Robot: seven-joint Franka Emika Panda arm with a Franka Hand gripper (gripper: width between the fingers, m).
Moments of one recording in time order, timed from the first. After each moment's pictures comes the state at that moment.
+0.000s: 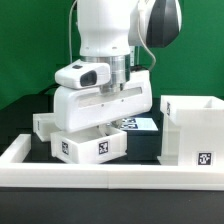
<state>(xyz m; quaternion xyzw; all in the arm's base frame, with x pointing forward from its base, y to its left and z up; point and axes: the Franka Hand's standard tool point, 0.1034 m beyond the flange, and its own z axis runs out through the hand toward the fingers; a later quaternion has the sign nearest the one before) 0.528 -0.053 0.022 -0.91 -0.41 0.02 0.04</state>
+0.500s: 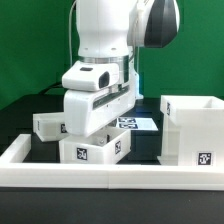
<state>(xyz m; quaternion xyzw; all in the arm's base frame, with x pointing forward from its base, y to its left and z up) 0.528 -0.059 0.020 -0.82 -0.58 0.01 0.03</state>
